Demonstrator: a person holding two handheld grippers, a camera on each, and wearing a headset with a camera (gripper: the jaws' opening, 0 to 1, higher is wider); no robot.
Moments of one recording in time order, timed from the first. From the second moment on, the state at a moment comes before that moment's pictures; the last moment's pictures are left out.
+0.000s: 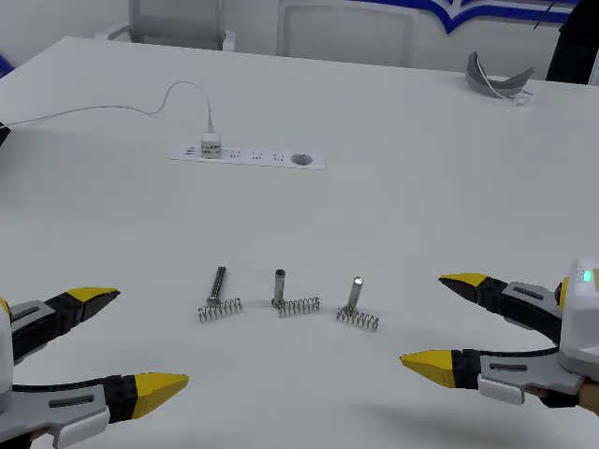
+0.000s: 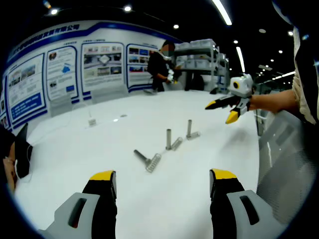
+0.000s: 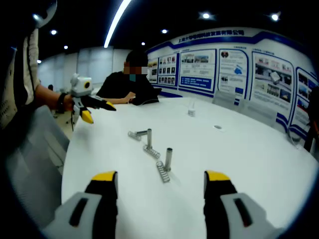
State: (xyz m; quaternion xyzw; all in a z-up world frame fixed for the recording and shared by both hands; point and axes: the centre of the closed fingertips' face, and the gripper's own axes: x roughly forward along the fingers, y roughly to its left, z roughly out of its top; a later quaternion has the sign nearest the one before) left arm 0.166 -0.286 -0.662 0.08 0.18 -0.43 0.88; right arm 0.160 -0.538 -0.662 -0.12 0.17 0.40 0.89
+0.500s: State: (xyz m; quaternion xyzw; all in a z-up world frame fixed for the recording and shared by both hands) left arm 0.164 -0.285 -0.664 0.07 0.18 -0.43 0.88; right arm 0.160 -0.539 -0.665 -0.12 0.17 0.40 0.89
